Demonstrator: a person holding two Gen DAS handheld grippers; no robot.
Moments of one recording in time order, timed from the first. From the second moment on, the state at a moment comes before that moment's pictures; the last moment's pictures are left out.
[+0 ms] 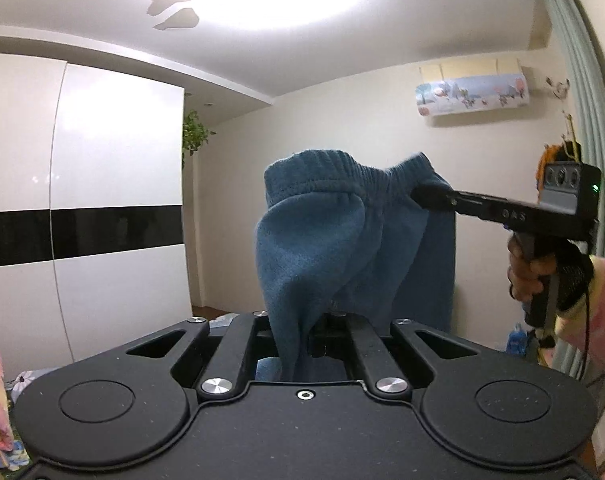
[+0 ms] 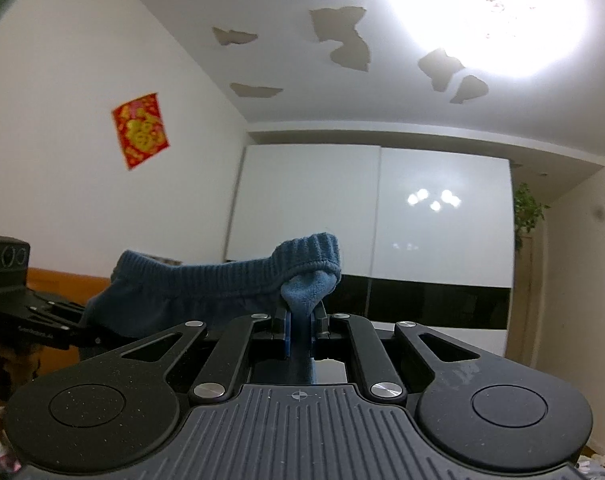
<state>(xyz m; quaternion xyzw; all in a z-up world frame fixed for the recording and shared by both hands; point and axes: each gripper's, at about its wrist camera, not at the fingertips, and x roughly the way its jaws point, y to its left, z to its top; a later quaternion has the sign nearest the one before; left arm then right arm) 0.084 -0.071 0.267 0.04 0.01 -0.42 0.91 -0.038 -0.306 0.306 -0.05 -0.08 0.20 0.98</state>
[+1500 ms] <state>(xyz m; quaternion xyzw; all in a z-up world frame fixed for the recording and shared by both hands) 0.467 -0.106 -0.133 -0.03 0.45 -0.09 0.89 0.447 -0.309 -0.138 0.10 0.43 0.23 0.87</state>
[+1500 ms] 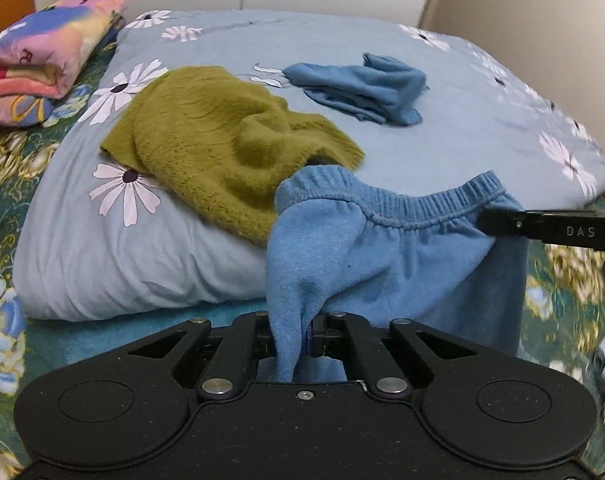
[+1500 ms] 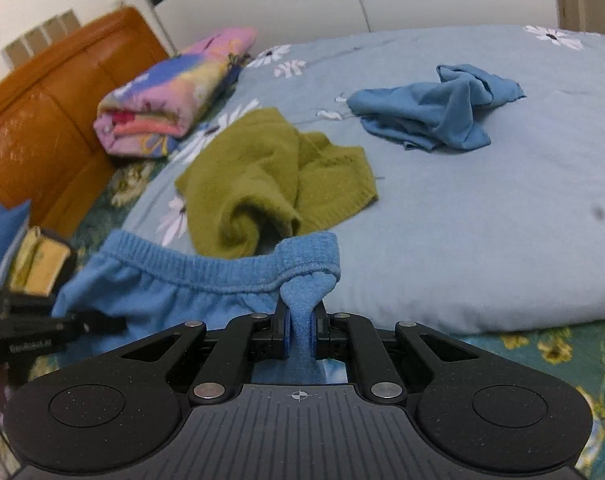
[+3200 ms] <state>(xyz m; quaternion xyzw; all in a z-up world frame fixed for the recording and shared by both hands) 0.209 -0.088 0.103 -0.14 0.25 -0.18 0.94 0.421 -0.238 0.158 -0.12 0.23 0.35 0.90</state>
